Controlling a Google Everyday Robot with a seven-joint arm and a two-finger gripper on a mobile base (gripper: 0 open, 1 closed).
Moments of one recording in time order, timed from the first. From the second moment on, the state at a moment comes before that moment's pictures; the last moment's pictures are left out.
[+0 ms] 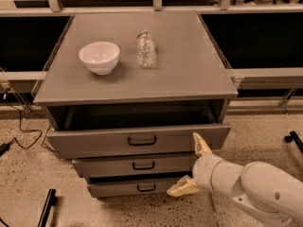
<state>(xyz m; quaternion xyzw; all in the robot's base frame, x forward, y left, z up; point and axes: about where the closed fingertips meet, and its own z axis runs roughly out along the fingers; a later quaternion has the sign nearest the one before) 0.461 -0.105 0.651 -0.51 0.72 0.04 0.46</state>
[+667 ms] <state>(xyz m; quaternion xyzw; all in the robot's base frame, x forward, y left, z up) 0.471 -0.105 0.652 -0.51 0.72 0.04 0.47</state>
